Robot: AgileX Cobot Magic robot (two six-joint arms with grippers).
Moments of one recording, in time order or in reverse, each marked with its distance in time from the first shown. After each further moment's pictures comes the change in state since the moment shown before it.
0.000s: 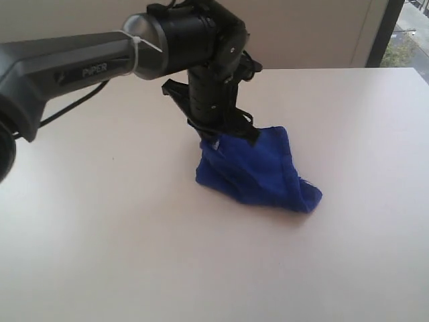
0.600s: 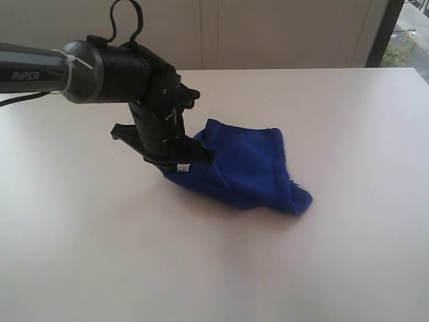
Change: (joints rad) left arm 0.126 -0.152 0.480 -0.056 -0.318 -0.188; right arm 0.000 0.000 0.000 0.000 0.000 0.000
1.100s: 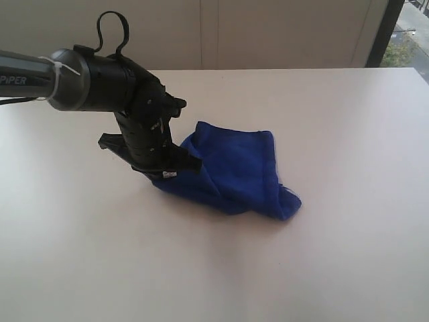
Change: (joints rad) left arm 0.031 -0.018 0.091 -0.002 -0.057 -0.004; right arm 0.000 0.000 0.000 0.000 0.000 0.000
